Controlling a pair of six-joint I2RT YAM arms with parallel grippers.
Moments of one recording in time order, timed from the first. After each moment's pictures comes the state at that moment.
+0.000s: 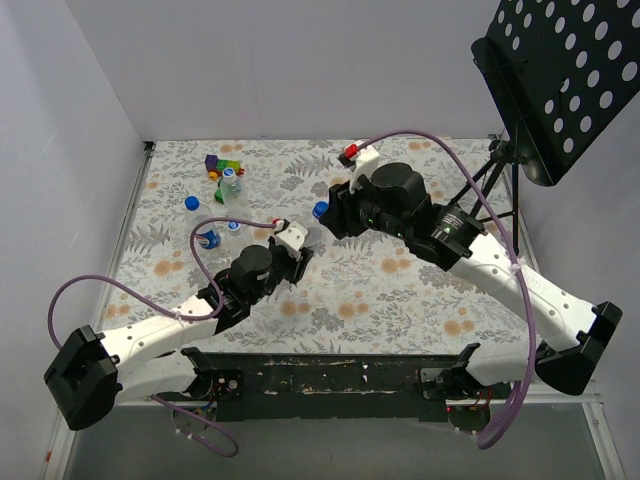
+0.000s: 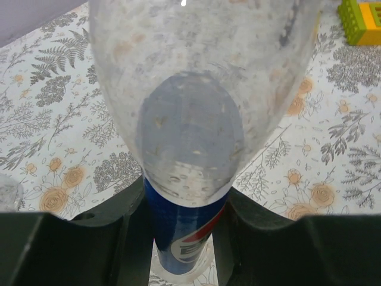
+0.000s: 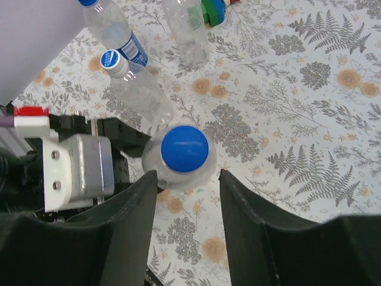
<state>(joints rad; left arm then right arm) -0.84 1.05 0.53 0.30 -0.17 0.05 0.91 1.30 1.42 -0.51 0.04 0.26</state>
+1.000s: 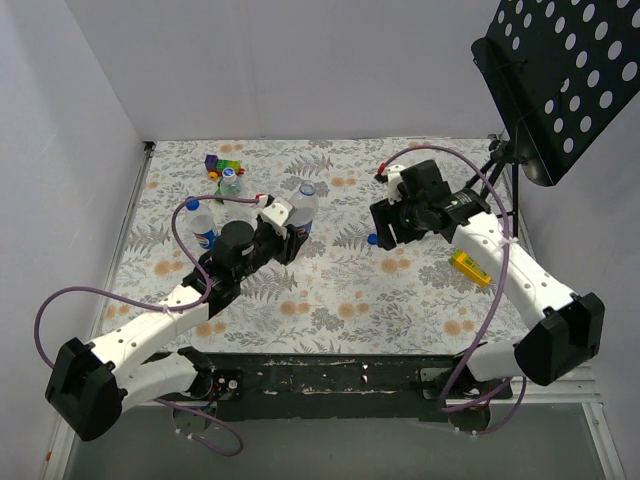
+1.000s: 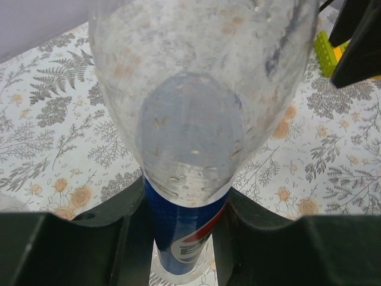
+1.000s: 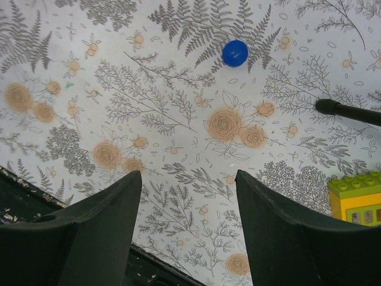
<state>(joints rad) -0.67 1.05 0.67 0.19 0.07 0.01 0.52 1.33 1.31 -0.87 -0.13 0.00</state>
